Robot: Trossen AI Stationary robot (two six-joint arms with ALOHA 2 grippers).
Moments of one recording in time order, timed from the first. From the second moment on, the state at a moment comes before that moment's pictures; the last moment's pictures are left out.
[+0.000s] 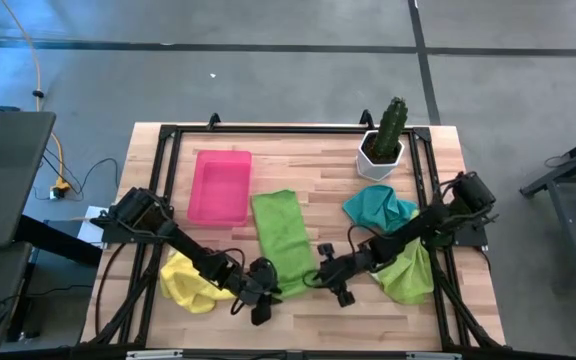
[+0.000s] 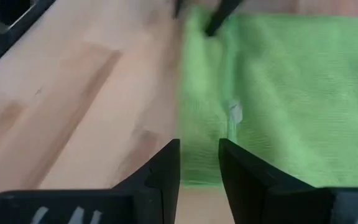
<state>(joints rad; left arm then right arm) -0.46 1.96 0.89 0.31 -0.23 -0.76 0.46 1.78 0.78 0.26 0.05 0.05</state>
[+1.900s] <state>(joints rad) -0.45 1.97 0.89 0.42 -0.13 -0.86 0.55 1.91 0.80 0.30 0.31 0.15</state>
